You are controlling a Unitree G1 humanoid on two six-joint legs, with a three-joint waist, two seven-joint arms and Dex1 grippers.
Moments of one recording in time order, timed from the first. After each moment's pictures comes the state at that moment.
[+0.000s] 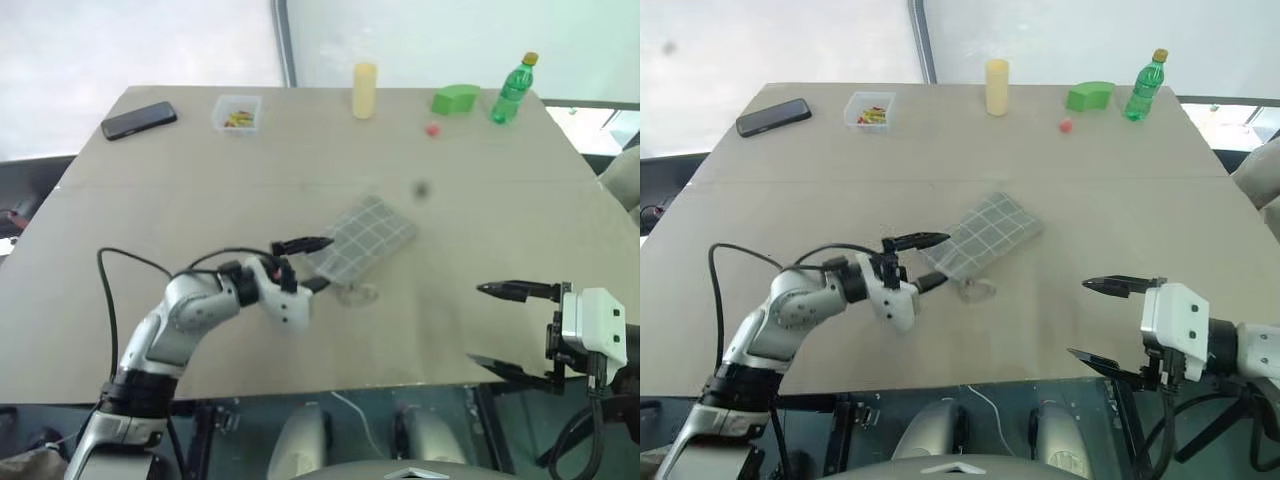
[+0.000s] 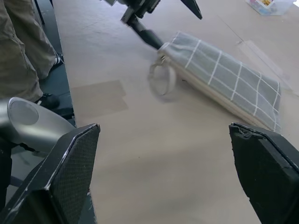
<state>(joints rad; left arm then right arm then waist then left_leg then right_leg) -0.27 0.64 -0.08 -0.03 0.39 -0.66 -0.74 0.32 -0.86 -0.39 -0.74 0.57 0.31 1.08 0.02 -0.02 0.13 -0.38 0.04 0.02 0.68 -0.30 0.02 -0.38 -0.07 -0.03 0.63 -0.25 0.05</state>
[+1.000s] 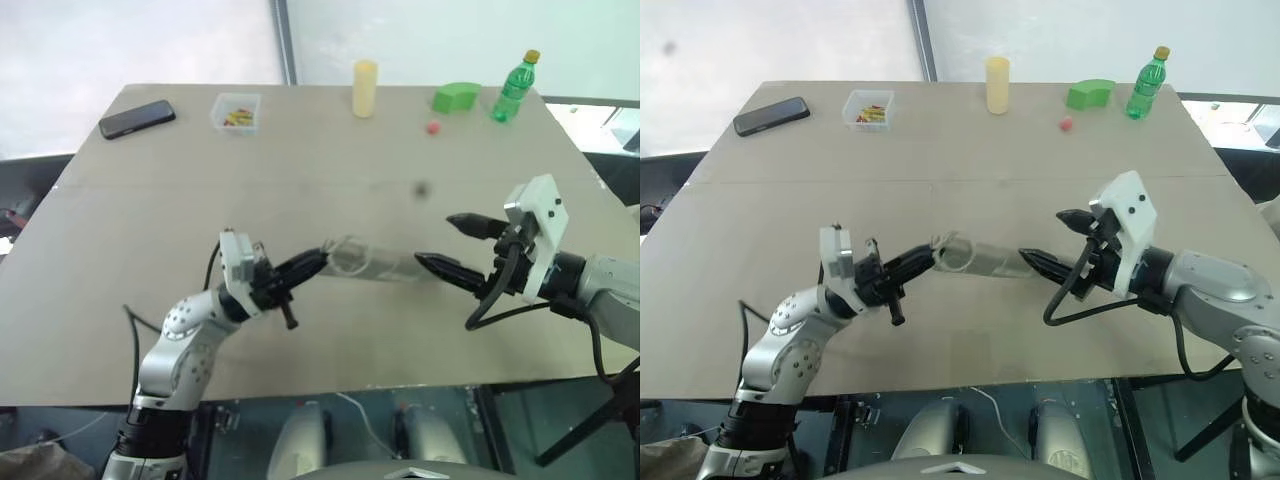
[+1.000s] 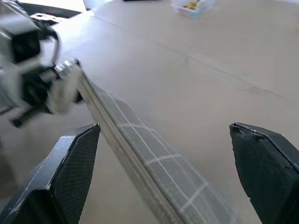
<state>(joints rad) -0.06 0.47 0.02 -0.08 -0.66 0.12 -1.03 -0.34 -0.76 -0.27 -0.77 1.28 1.15 0.23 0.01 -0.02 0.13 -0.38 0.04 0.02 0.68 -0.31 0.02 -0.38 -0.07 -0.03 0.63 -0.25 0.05</state>
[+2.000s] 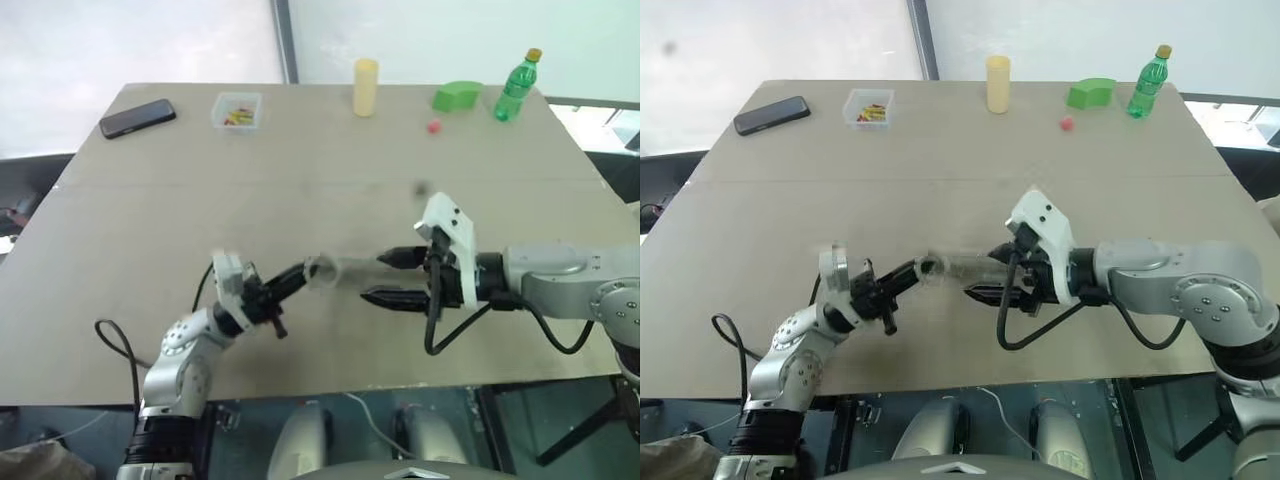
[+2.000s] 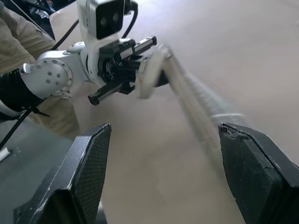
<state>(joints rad) -0.09 0.39 0.10 -0.11 -0.68 0.20 -1.00 -0.63 -0.76 0.15 -0.59 1.34 1.15 0.22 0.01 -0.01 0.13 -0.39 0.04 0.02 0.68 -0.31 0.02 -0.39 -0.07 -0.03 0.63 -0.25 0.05</state>
